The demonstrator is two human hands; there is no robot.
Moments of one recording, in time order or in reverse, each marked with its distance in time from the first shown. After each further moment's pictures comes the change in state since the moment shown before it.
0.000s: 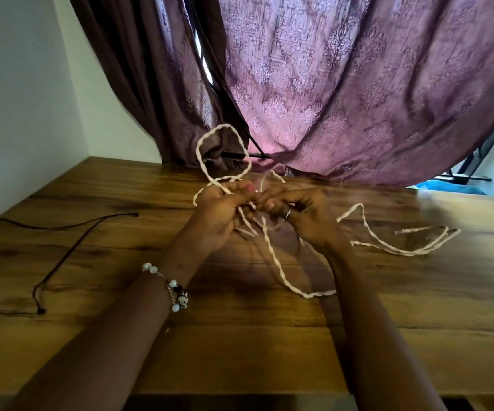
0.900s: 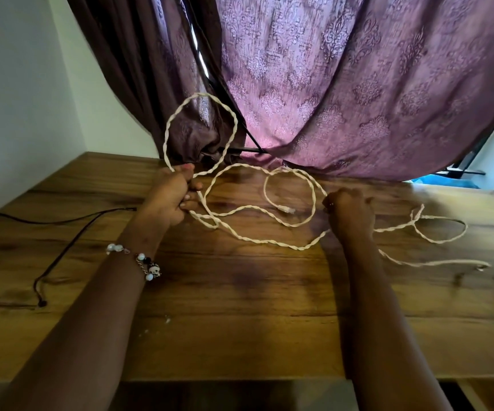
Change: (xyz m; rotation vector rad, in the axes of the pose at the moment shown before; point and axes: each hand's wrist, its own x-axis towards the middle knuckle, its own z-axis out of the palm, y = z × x) left_hand 0.026 0.032 -0.059 0.050 0.293 -0.136; right_hand -0.029 0.038 -0.063 -1.348 0.193 0.593
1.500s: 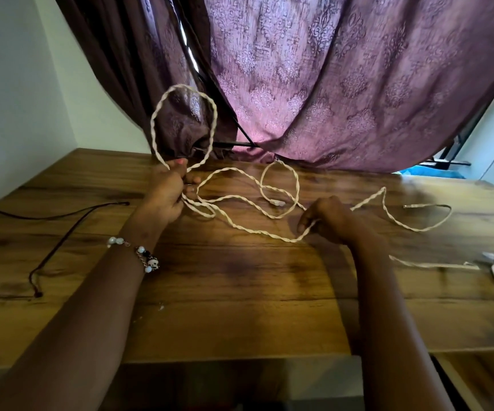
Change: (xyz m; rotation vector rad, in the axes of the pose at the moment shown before) left_hand -0.006 -0.010 0.008 -0.039 0.021 0.067; right_hand -0.019 0.002 -0.036 0.198 -0.480 -0.462
